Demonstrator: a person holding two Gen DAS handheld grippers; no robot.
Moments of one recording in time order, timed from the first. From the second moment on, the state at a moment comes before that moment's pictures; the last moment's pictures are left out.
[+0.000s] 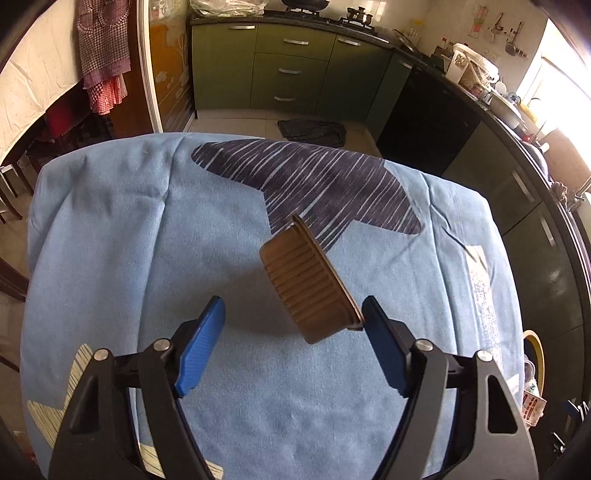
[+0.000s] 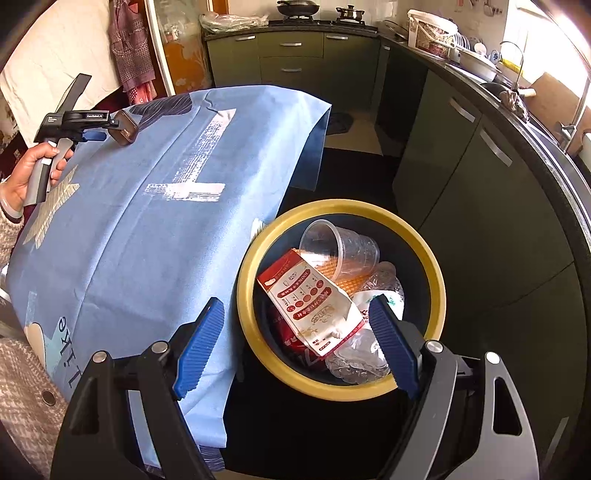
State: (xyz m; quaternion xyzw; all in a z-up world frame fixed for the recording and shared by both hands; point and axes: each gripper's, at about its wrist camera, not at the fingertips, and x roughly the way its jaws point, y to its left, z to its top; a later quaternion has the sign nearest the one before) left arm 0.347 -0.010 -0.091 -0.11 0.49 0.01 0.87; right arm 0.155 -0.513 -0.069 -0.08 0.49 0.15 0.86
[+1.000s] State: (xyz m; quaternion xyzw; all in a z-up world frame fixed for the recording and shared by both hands) left arm 0.268 -0.126 -0.005 0.05 0.43 -0.21 0.88; right arm 0.109 -0.533 -0.032 -0.07 0.44 0.11 0.89
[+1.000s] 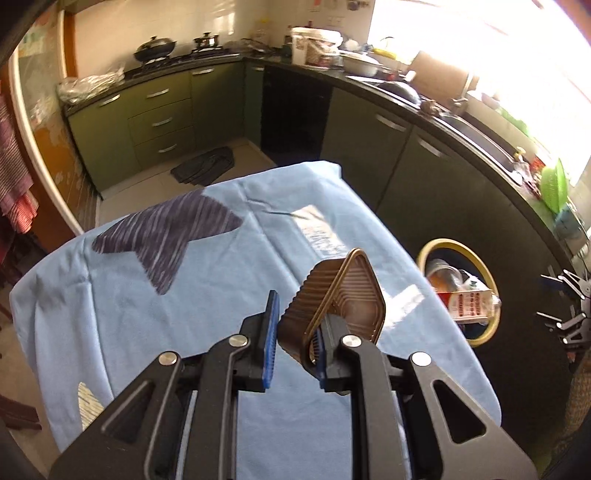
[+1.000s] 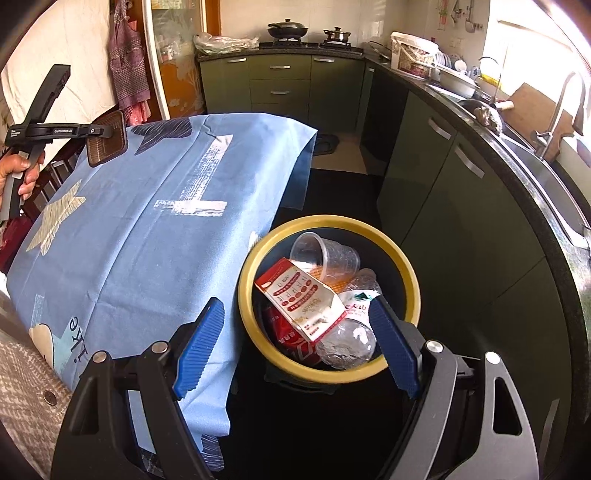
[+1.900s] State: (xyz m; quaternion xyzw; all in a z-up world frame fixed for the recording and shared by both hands) left arm 0.291 -0.468 -0.089 0.18 0.47 -0.35 0.79; right arm -0.003 -0.639 -0.074 0.04 0.46 0.01 0.88
